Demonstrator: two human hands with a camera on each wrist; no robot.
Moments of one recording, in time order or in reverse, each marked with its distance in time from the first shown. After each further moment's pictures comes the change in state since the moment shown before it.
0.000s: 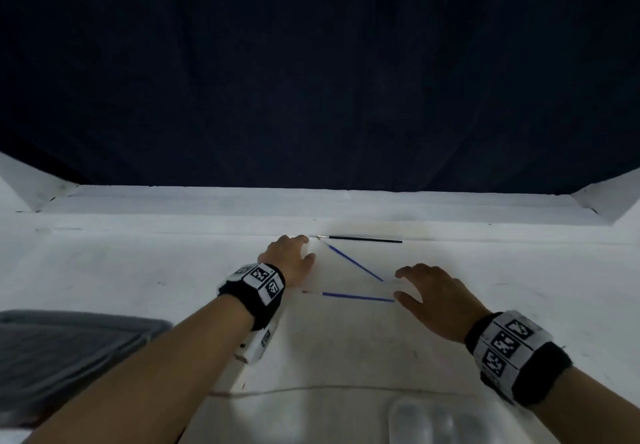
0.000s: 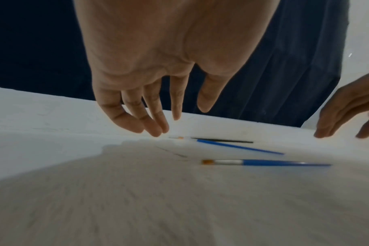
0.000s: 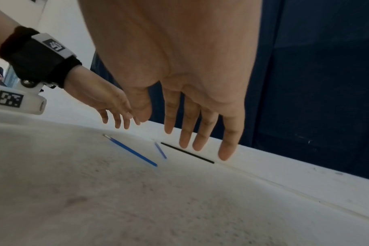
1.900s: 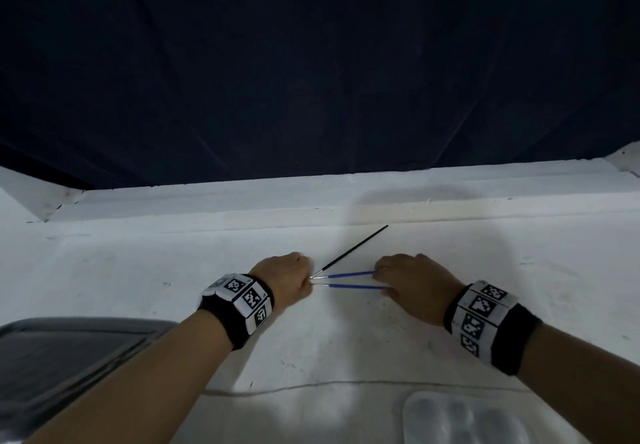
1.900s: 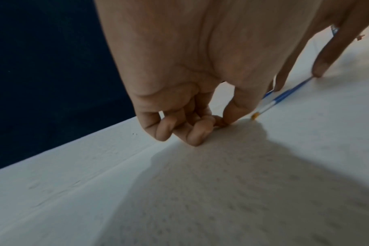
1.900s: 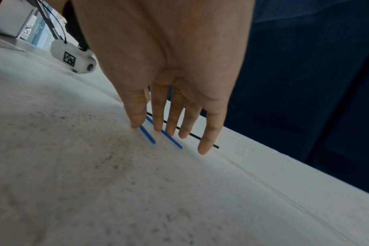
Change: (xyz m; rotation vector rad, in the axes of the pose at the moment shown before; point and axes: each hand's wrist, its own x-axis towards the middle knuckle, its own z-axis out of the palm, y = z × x) left_hand -0.028 -0.013 0.001 0.473 -0.158 0.351; right_hand 0.043 -0.018 0.023 -0.179 -0.046 -0.370
